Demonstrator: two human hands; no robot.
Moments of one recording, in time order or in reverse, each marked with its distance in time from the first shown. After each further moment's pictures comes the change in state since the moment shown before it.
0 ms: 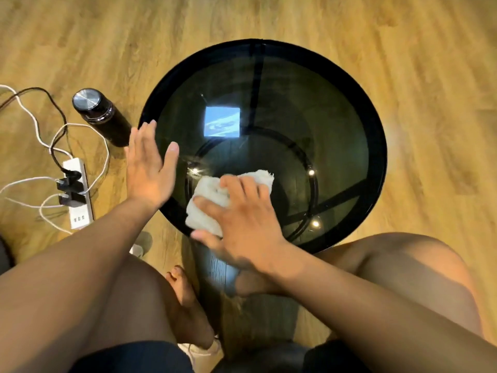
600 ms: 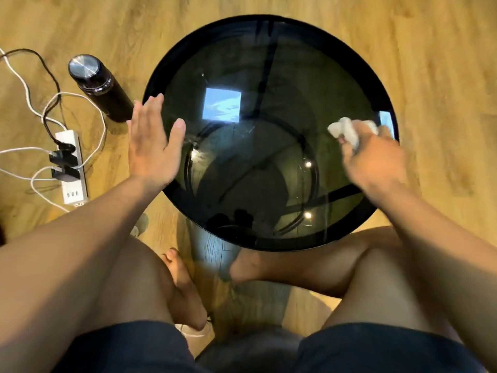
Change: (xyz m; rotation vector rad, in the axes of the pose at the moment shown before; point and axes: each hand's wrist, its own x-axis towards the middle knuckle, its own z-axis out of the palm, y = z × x) left_hand 0.001 0.005 0.000 -0.014 0.037 -0.004; right_hand 0.008 0.189 -0.022 -0.106 0.158 0.631
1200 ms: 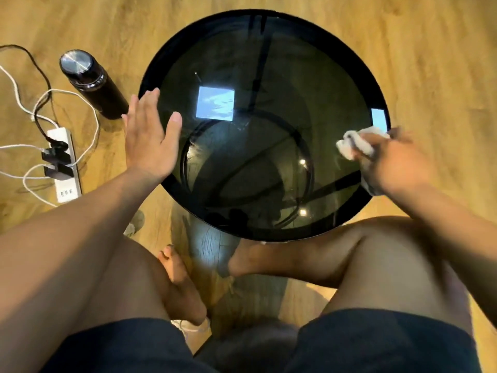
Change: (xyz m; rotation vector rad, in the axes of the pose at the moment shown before) left_hand -0.002 0.005 -0.005 -0.007 -0.019 -0.011; right_hand -0.021 0.047 -0.022 -0.154 -0.201 -0.090
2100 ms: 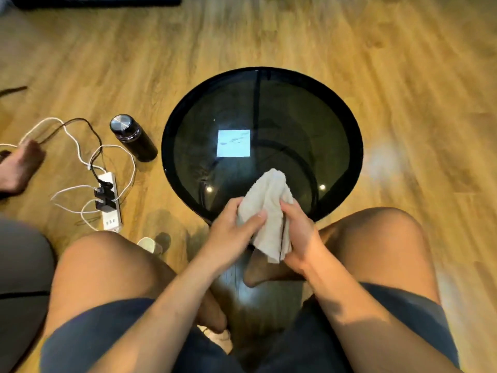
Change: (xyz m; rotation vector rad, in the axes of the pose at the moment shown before) left_hand -0.171 0.125 -0.022 -0.555 -0.473 -0.258; right_hand -0.145 -0.139 -0.009 2.176 -0.526 0.566
